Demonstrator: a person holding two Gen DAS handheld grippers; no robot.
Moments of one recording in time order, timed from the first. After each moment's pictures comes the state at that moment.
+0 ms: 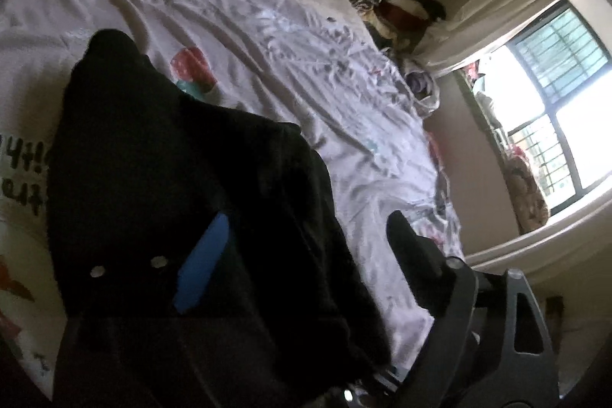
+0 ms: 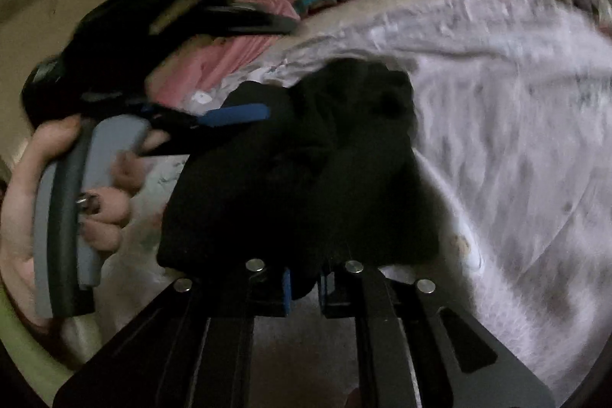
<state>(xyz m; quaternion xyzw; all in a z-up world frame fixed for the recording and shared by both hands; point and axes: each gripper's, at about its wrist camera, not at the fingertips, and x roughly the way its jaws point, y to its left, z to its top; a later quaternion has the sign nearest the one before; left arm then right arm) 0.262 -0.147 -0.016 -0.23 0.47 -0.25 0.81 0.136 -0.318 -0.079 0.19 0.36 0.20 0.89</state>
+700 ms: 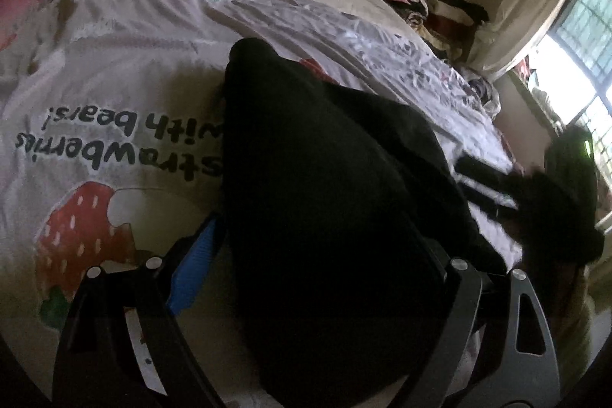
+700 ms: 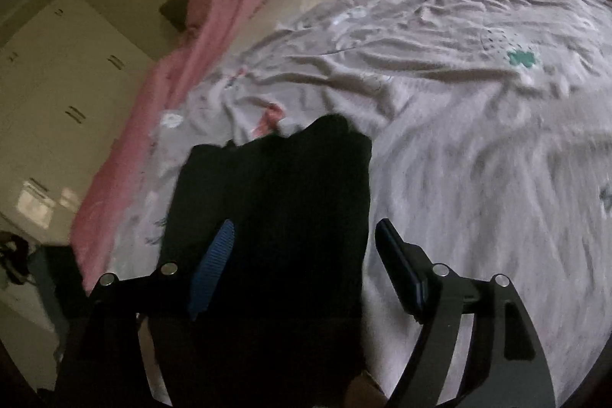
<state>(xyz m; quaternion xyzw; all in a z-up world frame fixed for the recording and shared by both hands) 0.210 -0.086 -0.043 -0.13 0.44 -0.14 0.88 0.259 -0.343 -0.048 0.22 0.45 0.17 0.85</state>
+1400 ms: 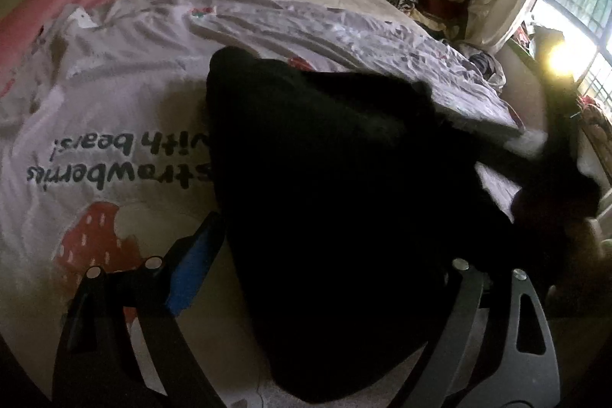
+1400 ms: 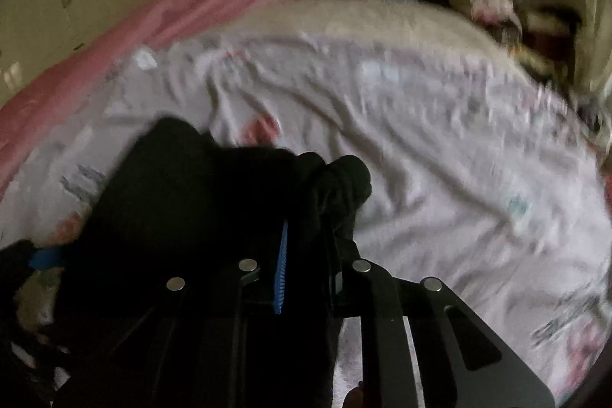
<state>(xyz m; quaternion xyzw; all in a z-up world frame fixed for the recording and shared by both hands) 0.206 -0.103 -0.044 -0.06 0.43 -0.14 0.89 0.285 -0.287 -0.052 -0.02 0.41 0.13 0.90</state>
